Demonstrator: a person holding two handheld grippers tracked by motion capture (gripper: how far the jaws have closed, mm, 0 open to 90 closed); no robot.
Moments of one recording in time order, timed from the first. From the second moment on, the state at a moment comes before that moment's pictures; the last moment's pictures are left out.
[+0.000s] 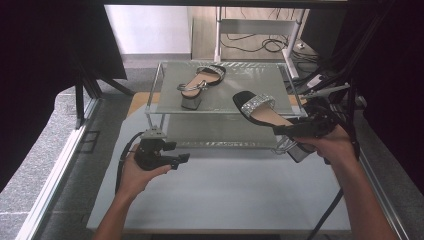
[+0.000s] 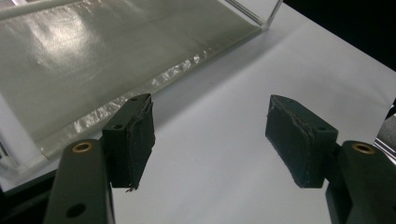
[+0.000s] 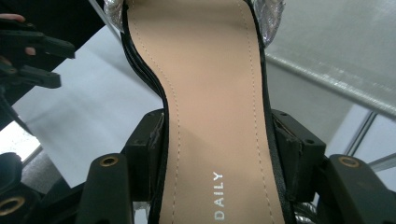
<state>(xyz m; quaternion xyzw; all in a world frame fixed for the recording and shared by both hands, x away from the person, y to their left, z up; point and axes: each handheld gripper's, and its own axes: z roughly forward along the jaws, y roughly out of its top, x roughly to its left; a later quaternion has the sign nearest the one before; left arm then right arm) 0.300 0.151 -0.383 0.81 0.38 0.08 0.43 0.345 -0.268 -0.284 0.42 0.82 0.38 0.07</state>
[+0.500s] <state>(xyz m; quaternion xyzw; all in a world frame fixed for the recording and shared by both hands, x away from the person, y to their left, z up) 0.305 0.157 -0.380 0.81 0.38 0.08 0.44 0.391 -0.248 -0.264 0.47 0.81 0.35 0.09</state>
